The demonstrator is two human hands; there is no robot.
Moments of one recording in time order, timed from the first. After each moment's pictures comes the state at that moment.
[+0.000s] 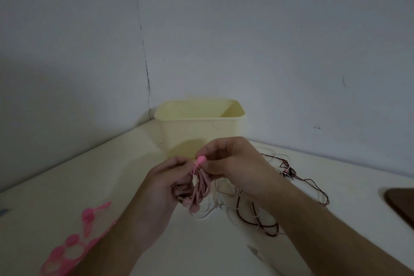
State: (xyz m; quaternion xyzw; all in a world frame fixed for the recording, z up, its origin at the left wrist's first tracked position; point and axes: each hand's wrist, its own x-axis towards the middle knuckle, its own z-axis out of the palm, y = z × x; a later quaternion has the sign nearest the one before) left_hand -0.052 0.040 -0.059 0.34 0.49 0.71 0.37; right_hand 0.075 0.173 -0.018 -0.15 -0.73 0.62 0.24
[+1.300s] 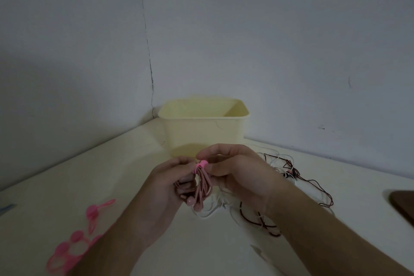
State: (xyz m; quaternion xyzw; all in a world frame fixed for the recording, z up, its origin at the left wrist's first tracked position) left_hand -0.052 0.039 -0.058 0.34 0.45 0.73 0.39; right_hand 0.076 0.168 -0.027 -0.13 -0.60 0.77 0.19
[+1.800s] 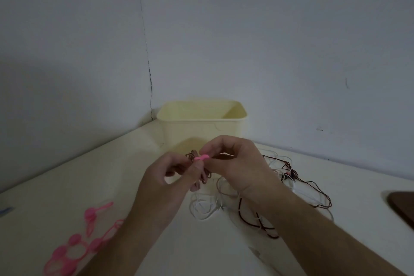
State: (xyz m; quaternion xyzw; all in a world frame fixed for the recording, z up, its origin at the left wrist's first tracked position) left_hand -0.044 0.039 -0.059 0.39 0.67 0.63 0.07; right_hand 0.074 0.163 -0.024 -0.13 -0.69 0.62 0.34
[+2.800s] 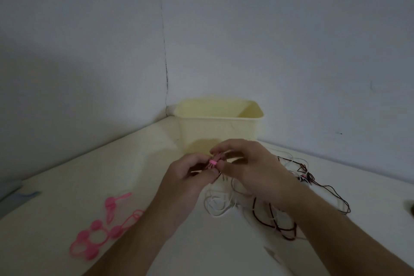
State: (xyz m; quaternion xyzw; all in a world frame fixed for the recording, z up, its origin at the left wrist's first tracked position) left_hand -0.042 0.038 -0.054 0.41 0.59 0.66 0.20; right_hand 0.073 0.178 -0.028 -0.17 -0.87 0.40 0.25
